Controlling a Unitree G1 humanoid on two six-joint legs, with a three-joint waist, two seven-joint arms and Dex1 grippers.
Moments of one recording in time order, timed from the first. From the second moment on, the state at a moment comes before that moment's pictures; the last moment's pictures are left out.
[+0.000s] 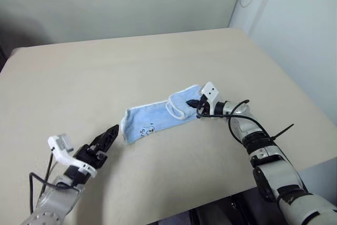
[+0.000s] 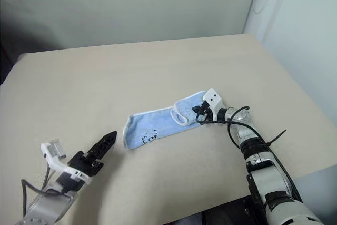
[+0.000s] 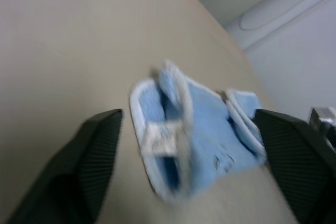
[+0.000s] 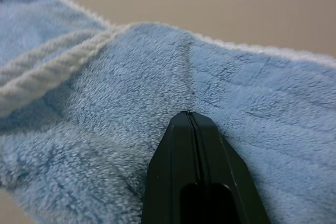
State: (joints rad) left arm 0.35 0.34 0.53 -0.50 -1.30 0.68 -0.21; right arm -0.80 -0.27 0.14 0.72 0.09 0.07 0.85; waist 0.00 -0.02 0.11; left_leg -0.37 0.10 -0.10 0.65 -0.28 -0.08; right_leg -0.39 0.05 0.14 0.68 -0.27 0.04
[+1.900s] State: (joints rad) left arm -0.29 0.75 0.39 -0.13 -1.27 0.94 -0.20; right arm -0.79 -0.26 0.00 0.54 0.19 0.09 0.73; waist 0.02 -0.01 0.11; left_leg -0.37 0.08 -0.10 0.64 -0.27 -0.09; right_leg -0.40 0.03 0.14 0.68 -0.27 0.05
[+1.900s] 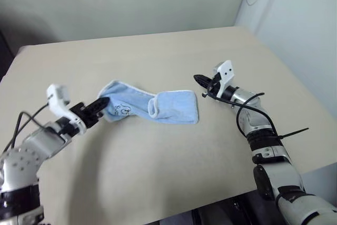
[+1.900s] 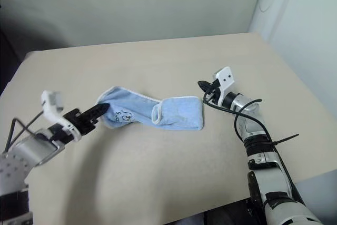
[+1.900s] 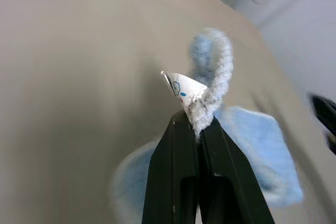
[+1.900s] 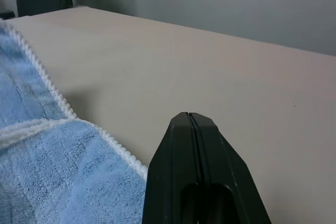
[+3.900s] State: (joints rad) left arm -0.90 0.39 0.03 0.19 -0.61 1.05 -0.84; right arm -0.72 -0.29 -0.07 0.45 0.19 0.10 0.54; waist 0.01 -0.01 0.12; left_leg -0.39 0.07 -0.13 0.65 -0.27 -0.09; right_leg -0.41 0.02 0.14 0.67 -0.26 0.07
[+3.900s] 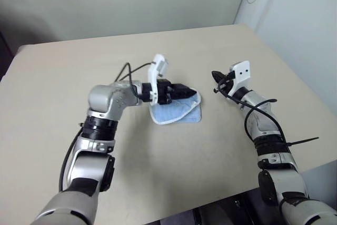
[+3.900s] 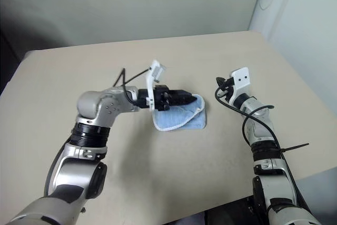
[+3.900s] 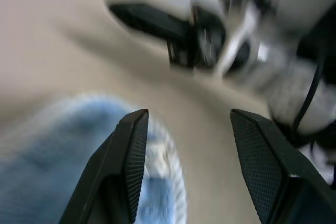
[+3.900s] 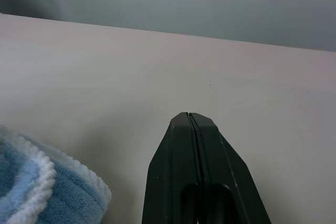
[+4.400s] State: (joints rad) left arm -0.61 0.59 0.26 0.17 -0.58 0.99 -0.72; right arm -0.62 -0.56 0.07 0.07 0.24 0.16 0.97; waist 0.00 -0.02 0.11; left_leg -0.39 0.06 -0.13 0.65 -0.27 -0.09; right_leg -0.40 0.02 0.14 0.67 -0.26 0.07
